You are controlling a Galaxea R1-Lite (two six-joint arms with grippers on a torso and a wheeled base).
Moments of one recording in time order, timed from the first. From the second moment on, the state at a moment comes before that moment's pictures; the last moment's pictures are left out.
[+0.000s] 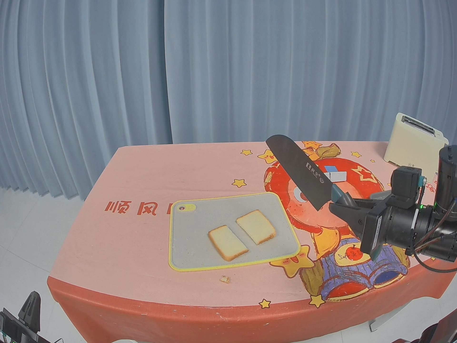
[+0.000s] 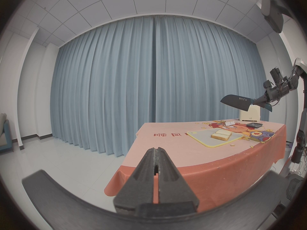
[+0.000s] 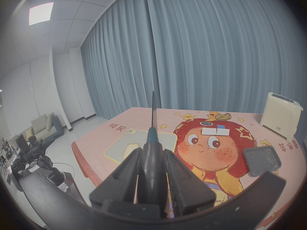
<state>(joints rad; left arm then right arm) -0.01 0.02 -0.02 0.00 0.01 0.00 0.71 1.36 -0.64 -0.36 -0.13 0.20</state>
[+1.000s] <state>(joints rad) -0.01 0.02 -0.02 0.00 0.01 0.00 0.62 1.37 -0.63 -0.35 -0.14 0.17</state>
